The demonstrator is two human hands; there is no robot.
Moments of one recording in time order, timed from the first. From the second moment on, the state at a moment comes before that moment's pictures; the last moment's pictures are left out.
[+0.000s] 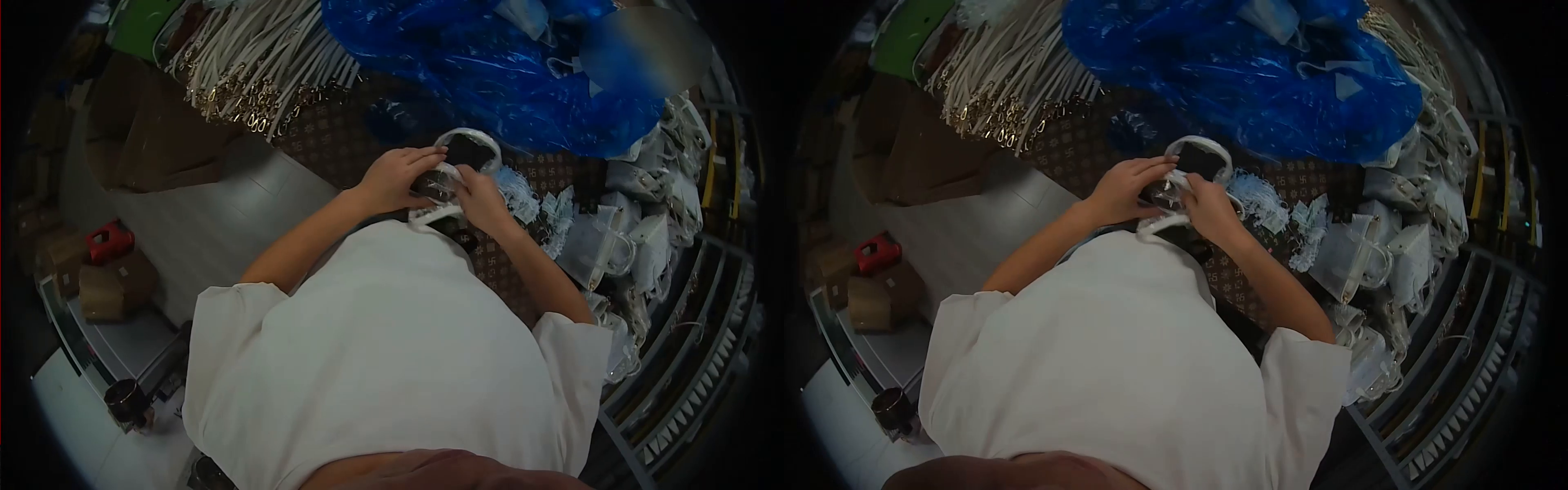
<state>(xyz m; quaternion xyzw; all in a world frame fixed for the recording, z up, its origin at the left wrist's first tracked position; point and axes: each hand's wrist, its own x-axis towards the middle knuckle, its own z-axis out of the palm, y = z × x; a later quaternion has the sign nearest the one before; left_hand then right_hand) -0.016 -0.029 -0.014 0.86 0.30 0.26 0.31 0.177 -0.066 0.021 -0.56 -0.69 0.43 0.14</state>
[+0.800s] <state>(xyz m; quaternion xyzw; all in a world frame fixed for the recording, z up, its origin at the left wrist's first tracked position) -0.010 -0.023 -0.030 0.90 0.25 0.21 0.28 0.164 -0.063 0.020 -0.55 -0.72 0.35 -0.25</state>
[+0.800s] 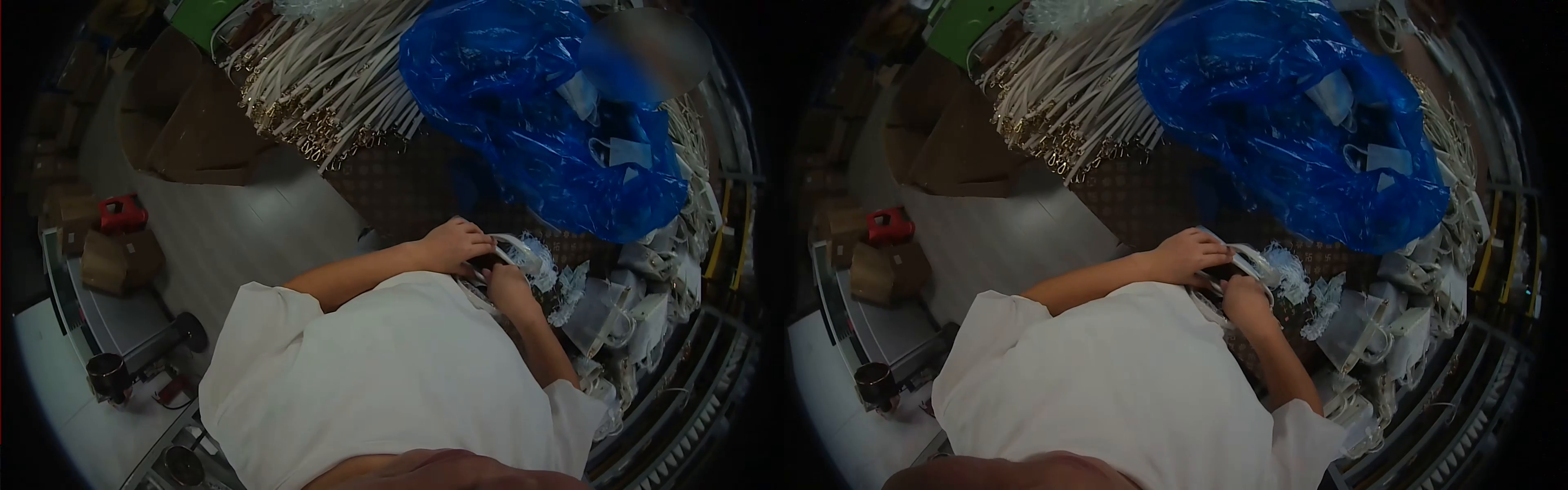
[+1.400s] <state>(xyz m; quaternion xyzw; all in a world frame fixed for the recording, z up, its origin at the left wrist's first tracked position) -0.288 0.370 -0.048 0.70 0.64 0.20 -0.26 0.162 -0.033 0.128 -0.63 -0.49 0.60 0.05</state>
